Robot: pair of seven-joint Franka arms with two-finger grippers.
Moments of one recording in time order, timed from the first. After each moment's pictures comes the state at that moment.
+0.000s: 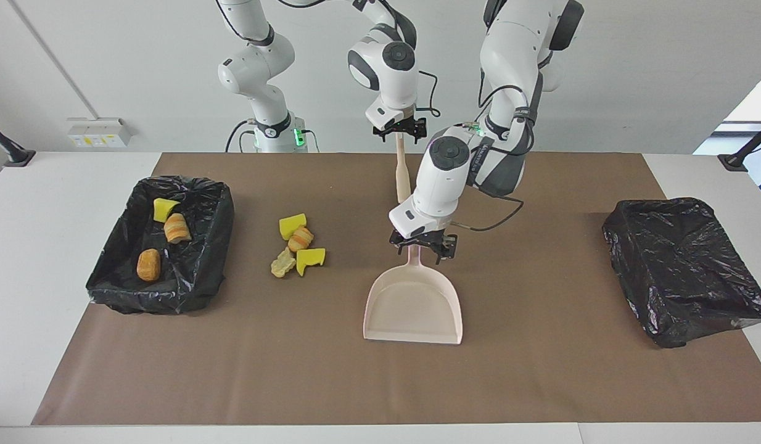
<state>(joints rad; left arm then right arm) -0.54 0.44 -0.09 -1.67 -0.01 2.18 -0.30 0.87 -0.06 0.10 -2.28 0.31 2.12 0.93</state>
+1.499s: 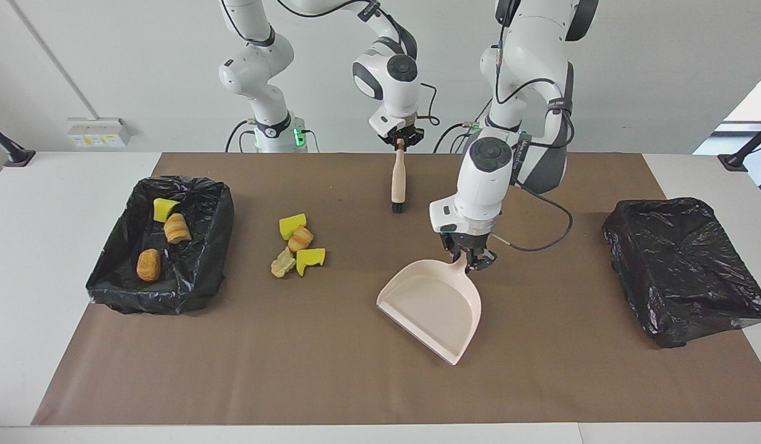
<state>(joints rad) -0.40 0.38 -0.06 -1.68 0.09 2.09 0.42 0.91 -0.03 0.09 -2.31 0.31 2.13 0.92</state>
